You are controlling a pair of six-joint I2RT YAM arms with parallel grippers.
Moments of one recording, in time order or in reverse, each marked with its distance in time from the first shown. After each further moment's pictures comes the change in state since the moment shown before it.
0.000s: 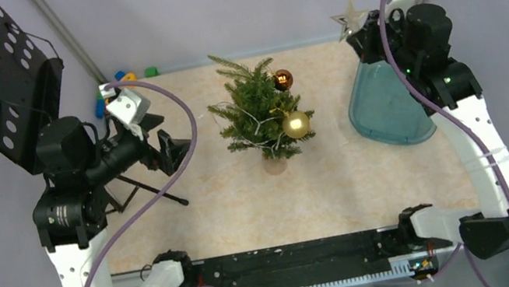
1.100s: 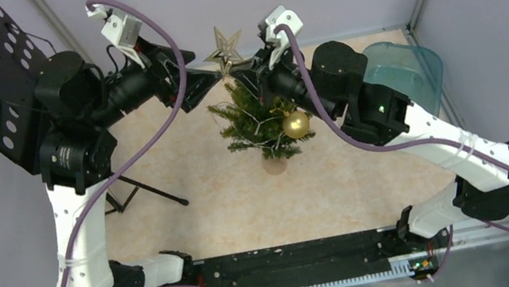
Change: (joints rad) left arm -0.277 0.314 0.408 0.294 -0.014 -0.484; right arm 0.908 0.205 0.291 0.204 0.370 -0.148
